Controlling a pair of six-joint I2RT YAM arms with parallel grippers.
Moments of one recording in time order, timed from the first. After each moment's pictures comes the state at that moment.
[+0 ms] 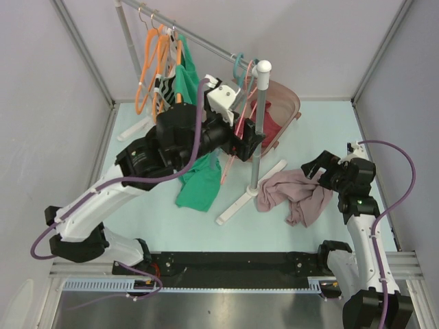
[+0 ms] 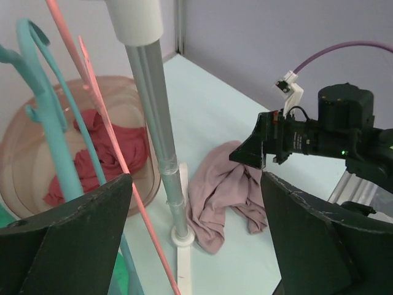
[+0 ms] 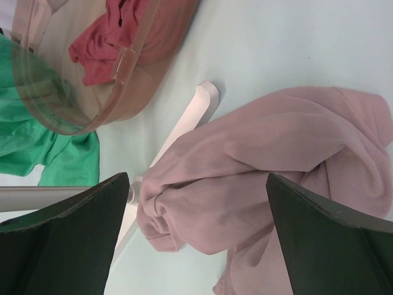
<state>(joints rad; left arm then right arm) -1.10 1.39 1.89 -0.61 -0.24 -0.09 -0.13 0.76 0.58 -0.30 -0.33 0.46</state>
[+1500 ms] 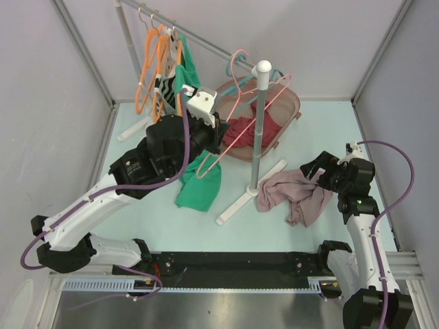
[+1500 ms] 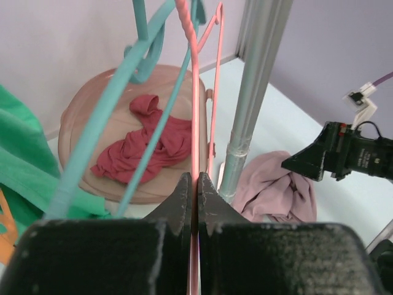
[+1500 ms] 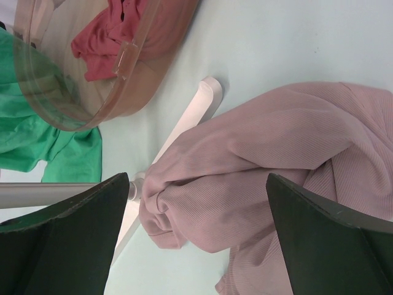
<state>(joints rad) -1.04 1.25 1.63 -0.50 -0.41 -0.12 -0.13 0.77 0.58 -0.30 -0.35 0.47</state>
